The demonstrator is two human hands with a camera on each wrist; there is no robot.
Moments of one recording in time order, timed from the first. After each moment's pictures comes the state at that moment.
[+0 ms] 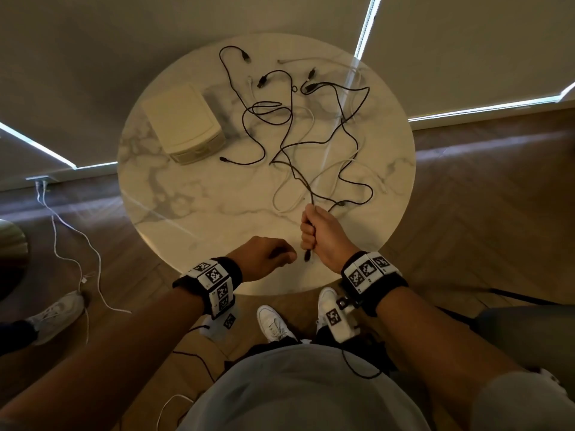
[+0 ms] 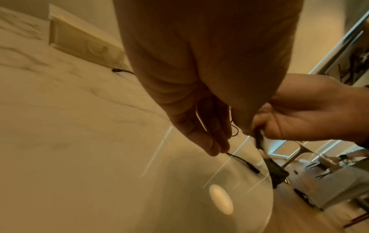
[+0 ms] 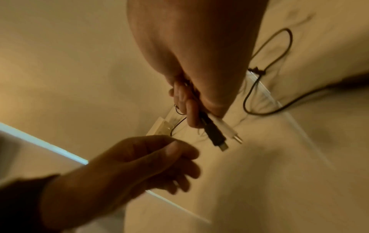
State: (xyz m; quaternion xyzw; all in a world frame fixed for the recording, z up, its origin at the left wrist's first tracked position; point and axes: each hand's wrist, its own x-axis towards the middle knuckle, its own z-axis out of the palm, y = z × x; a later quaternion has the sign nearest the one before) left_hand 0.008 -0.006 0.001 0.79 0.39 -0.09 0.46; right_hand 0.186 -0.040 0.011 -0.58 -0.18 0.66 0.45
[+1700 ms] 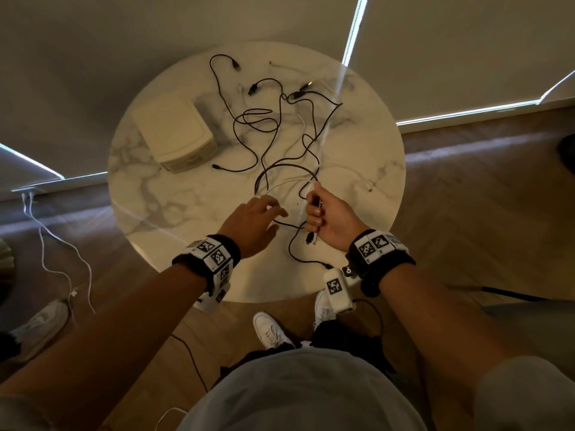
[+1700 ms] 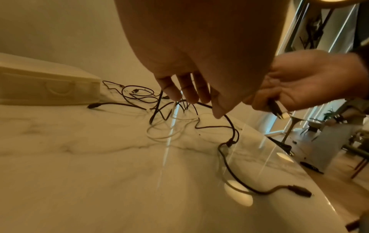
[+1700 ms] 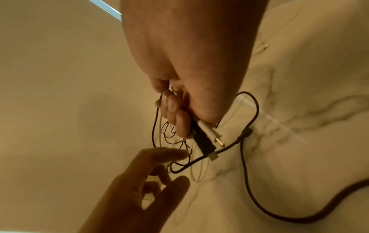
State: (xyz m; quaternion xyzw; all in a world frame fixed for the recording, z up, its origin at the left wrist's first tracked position) left_hand 0.018 0.044 0.004 0.92 0.35 0.02 0.16; right_hand 0.221 -0.003 0.019 -0.52 -0.08 0.71 0.47
